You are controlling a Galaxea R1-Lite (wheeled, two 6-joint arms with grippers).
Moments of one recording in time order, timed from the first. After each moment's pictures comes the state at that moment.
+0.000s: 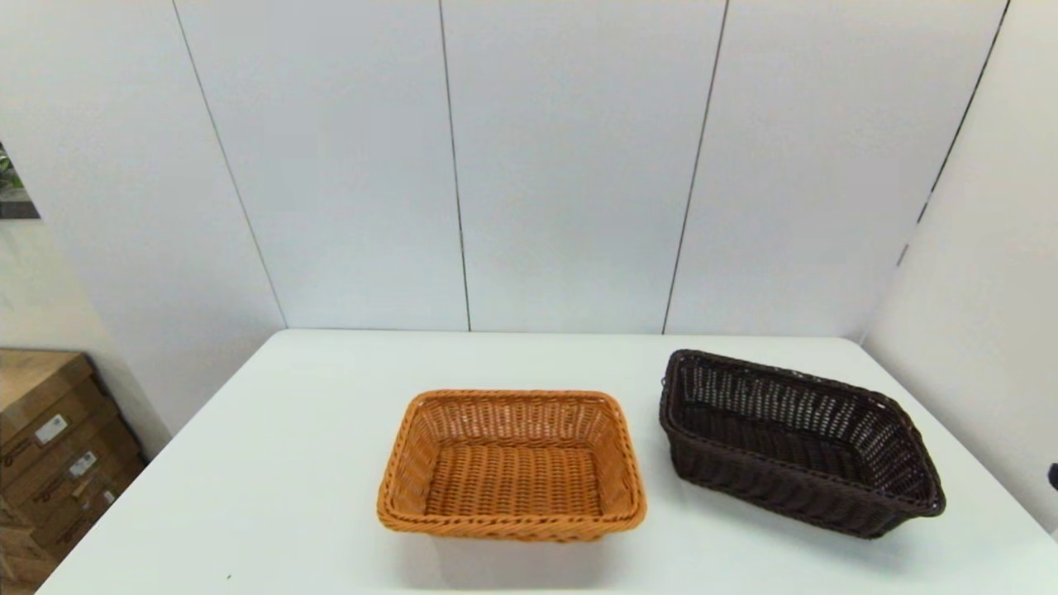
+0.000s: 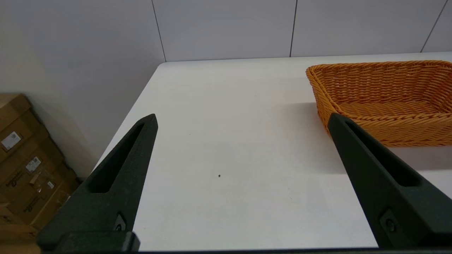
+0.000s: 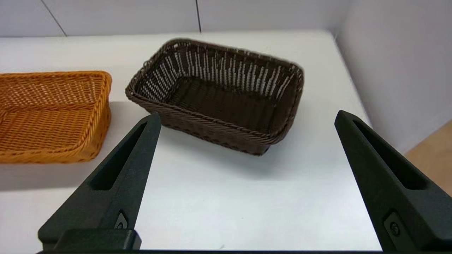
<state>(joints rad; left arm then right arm) -0.01 0.00 0.00 0.00 0.00 0.02 0.03 0.67 -0.50 0.14 -0.06 0.05</state>
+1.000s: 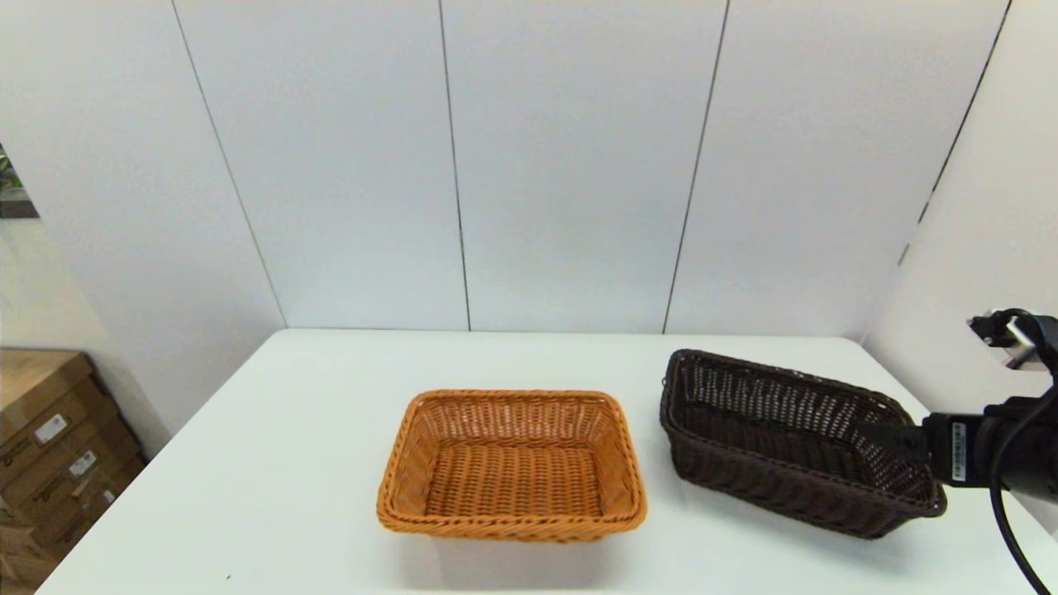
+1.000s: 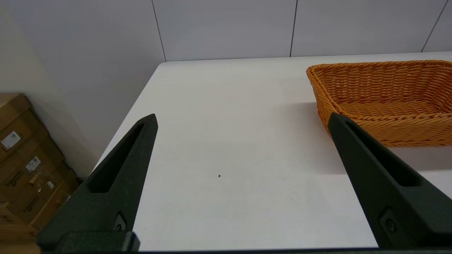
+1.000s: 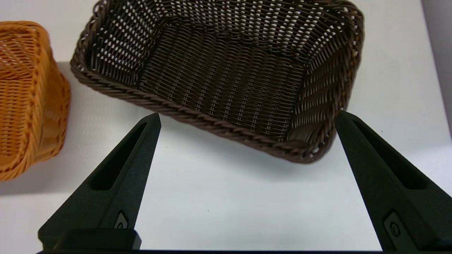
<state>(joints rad) -0.01 0.00 0.00 0.00 0.00 0.02 0.02 1.32 -0.55 -0.09 -0.05 0.09</state>
